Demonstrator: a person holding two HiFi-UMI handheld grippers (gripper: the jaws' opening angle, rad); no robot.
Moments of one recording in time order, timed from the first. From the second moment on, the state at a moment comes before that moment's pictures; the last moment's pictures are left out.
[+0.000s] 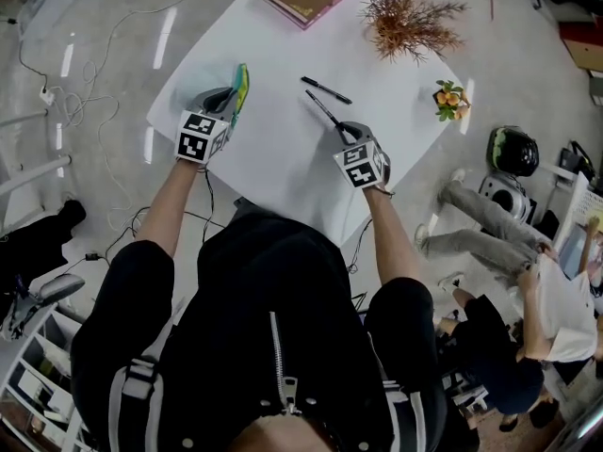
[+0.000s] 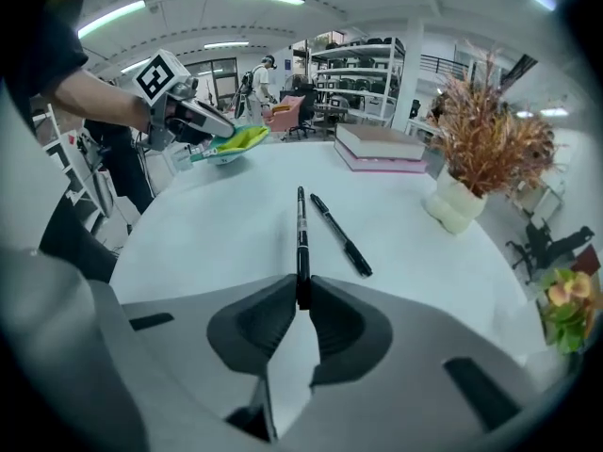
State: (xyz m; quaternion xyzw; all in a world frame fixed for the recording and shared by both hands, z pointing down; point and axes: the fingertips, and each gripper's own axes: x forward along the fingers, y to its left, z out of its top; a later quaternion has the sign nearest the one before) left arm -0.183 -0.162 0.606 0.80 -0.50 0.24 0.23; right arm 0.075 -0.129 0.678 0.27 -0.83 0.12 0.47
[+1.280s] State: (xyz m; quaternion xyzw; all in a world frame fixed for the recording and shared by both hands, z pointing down) left arm -0.144 -0.140 0.593 0.83 -0.44 0.26 0.20; right arm -0.077 -0.121 0.623 0.12 -0.89 0.07 0.44
